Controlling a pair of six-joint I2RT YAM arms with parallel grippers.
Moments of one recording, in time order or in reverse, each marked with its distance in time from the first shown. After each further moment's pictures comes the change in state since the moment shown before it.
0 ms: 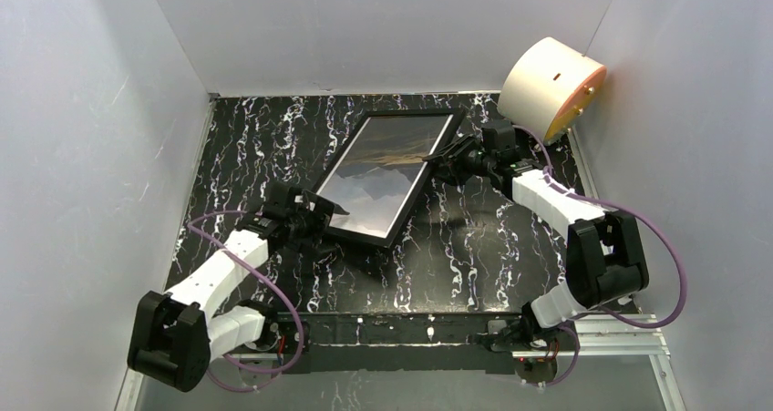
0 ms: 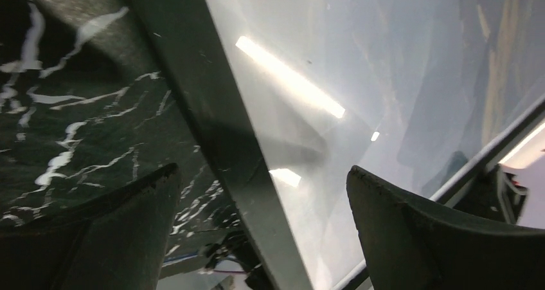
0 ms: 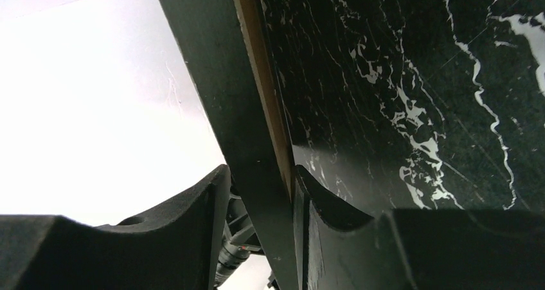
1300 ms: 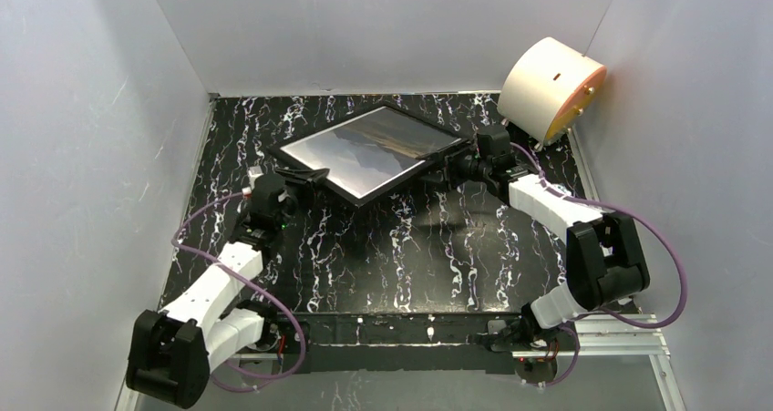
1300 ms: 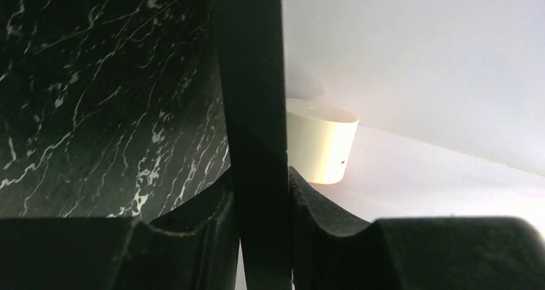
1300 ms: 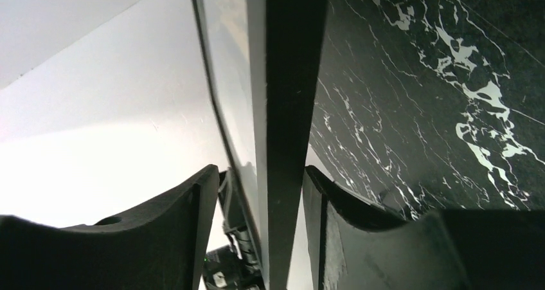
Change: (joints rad) left arm 0.010 -0.100 -0.110 0.609 -0.290 -0.152; right arm 0.035 -0.001 -0.025 0.037 -0.031 0.282
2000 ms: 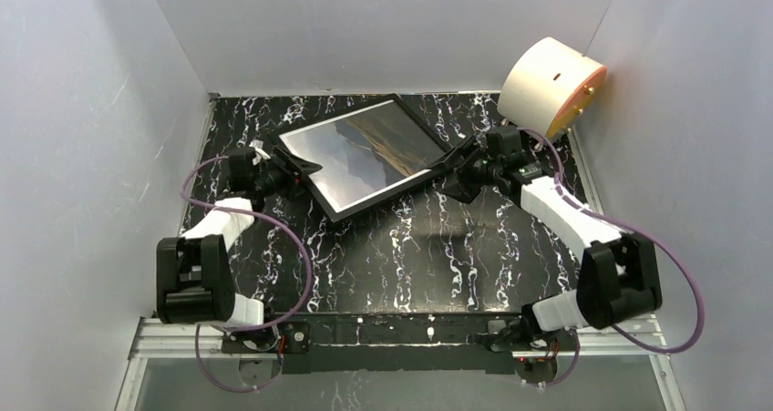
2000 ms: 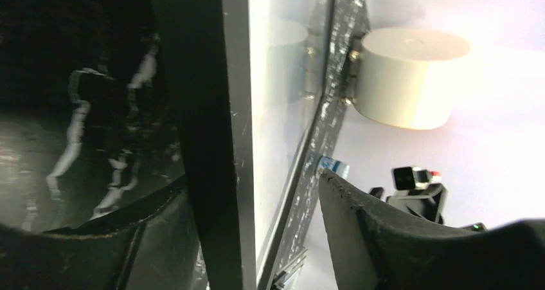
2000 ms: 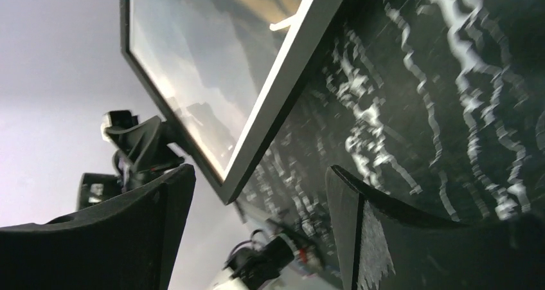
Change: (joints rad) left arm 0.367 0.406 0.217 -0.019 0.644 0.542; right arm -0.023 -0.141 -0.015 -0.234 0.072 -0.378
